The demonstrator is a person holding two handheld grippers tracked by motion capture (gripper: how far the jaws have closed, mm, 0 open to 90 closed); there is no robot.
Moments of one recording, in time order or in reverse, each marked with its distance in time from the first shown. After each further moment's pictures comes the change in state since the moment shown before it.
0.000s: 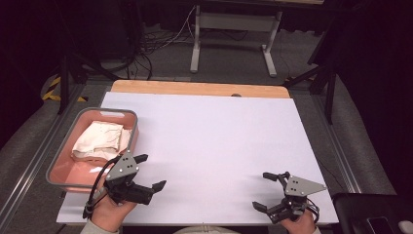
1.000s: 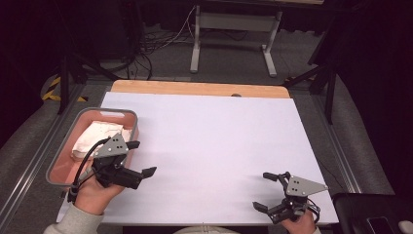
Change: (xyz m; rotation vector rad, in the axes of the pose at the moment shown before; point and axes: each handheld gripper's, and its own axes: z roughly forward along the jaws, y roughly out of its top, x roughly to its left) left arm 0.036 0.029 -0.019 0.058 -0.024 0.011; right arm 0.000 0.001 -0.002 -0.016 0.008 0.004
